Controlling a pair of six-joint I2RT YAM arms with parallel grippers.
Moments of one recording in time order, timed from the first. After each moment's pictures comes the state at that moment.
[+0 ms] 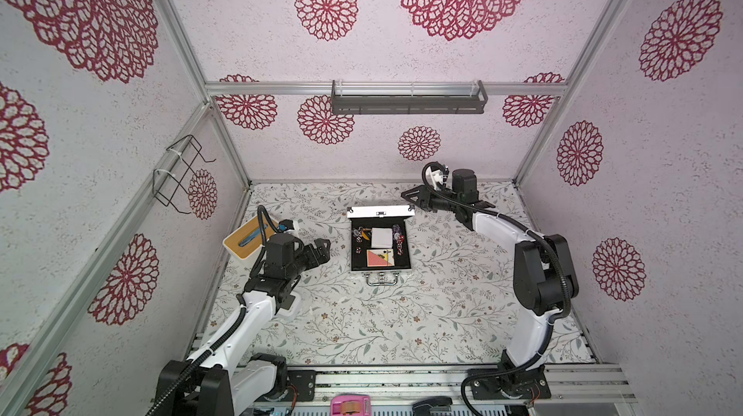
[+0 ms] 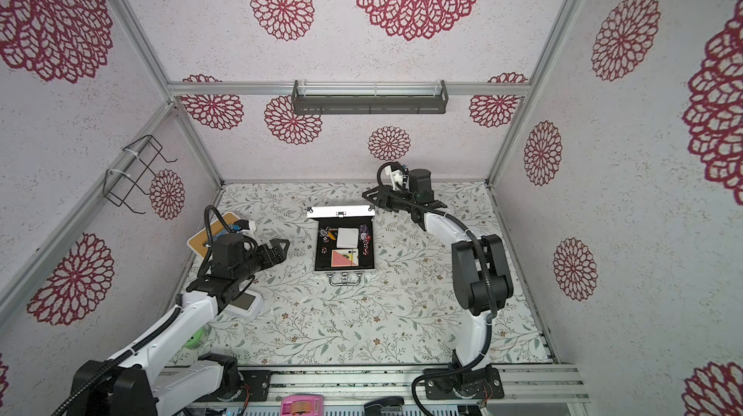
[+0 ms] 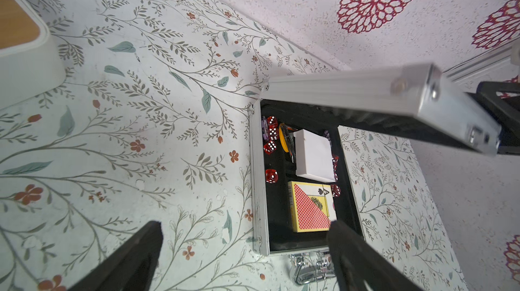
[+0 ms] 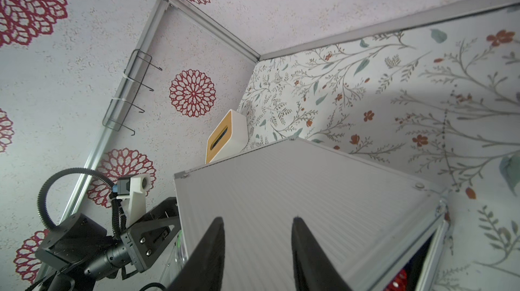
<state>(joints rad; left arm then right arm) -0.16 1.10 0.59 -0.05 0.15 -0.53 0.30 1.88 1.38 0.10 -0.81 0.65</state>
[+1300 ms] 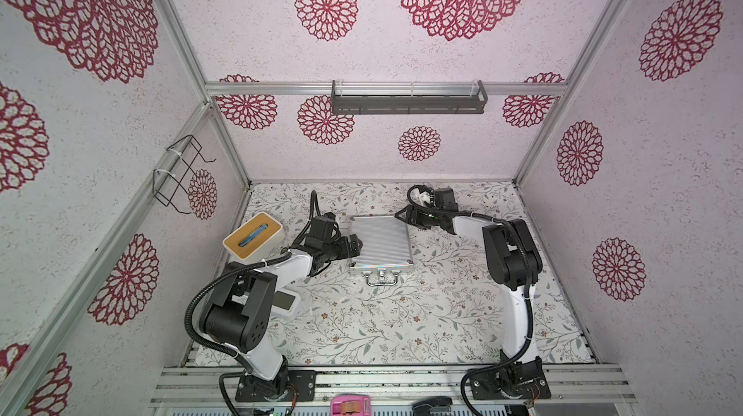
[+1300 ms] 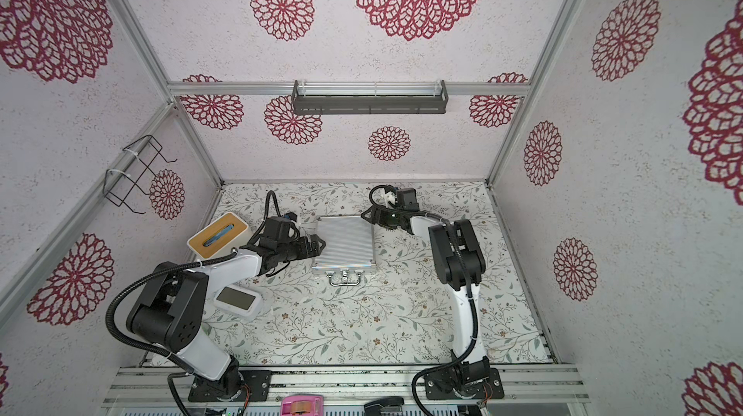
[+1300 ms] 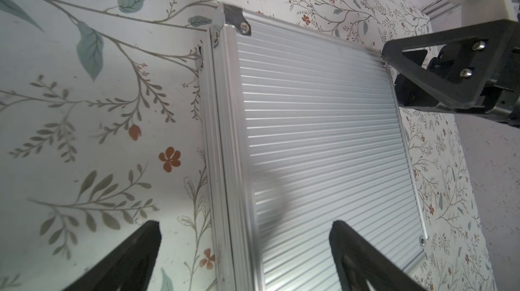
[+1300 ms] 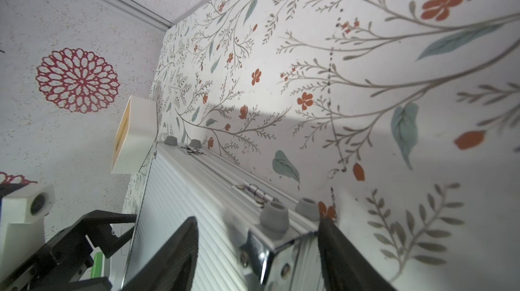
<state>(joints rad) -0.33 1.68 0.87 0.02 0.22 -0.50 0.31 2.23 1.52 0.03 -0.67 0.51</state>
